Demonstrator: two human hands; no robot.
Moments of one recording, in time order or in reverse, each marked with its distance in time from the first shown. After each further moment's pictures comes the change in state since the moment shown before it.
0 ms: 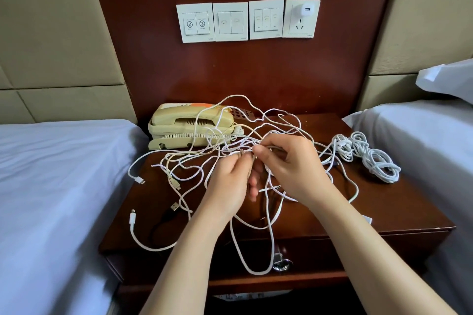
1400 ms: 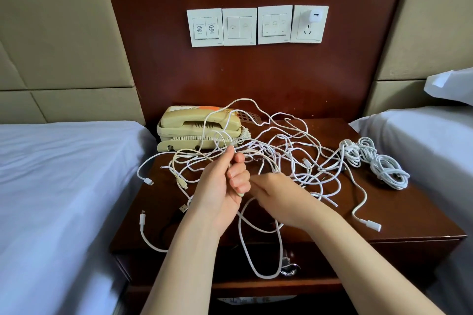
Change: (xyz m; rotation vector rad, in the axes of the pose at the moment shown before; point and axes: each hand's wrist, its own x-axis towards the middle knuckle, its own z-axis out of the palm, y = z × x) left_hand 0.000 0.008 -0.021 -0.860 -0.004 -0.289; right_hand -0.010 0.010 0.029 -0.225 -0.521 0.059
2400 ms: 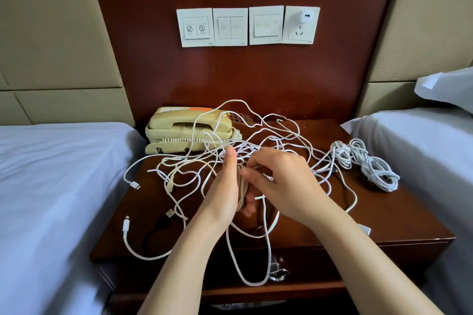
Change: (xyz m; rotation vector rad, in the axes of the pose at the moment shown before) left_hand 0.005 -0.021 0.006 0.831 -0.055 0.113; right_hand -0.010 -0.008 -0.029 -0.043 0.394 -0.132
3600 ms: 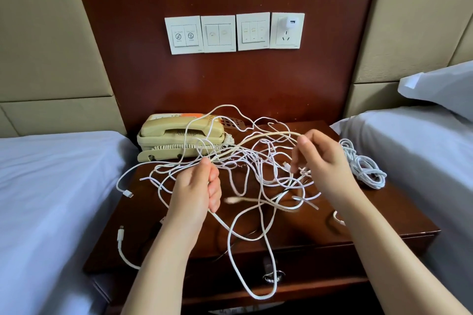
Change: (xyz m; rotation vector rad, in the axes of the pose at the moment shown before) left_hand -0.003 -0.002 -0.026 -0.109 0.244 0.146; right_hand -0.009 0.054 -0.028 0.541 0.341 0.211
